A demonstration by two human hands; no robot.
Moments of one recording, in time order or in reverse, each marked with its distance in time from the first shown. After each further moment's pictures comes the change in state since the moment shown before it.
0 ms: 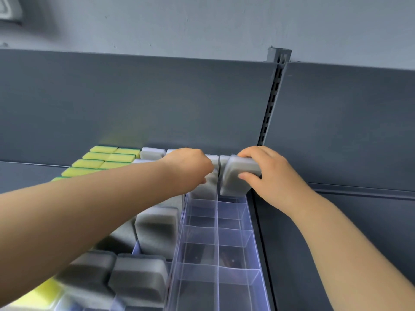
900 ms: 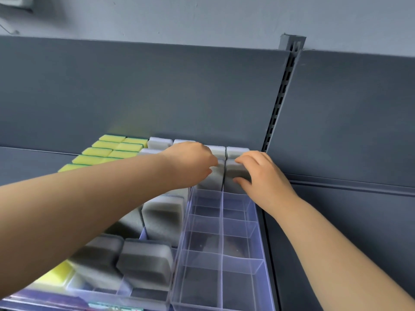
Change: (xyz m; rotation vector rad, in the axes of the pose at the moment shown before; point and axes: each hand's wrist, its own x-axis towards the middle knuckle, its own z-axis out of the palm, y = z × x) left_hand -0.006 -0.007 0.019 -0.075 0.083 0.038; right_hand 0.001 0.020 0.051 -0.150 0.086 -0.168
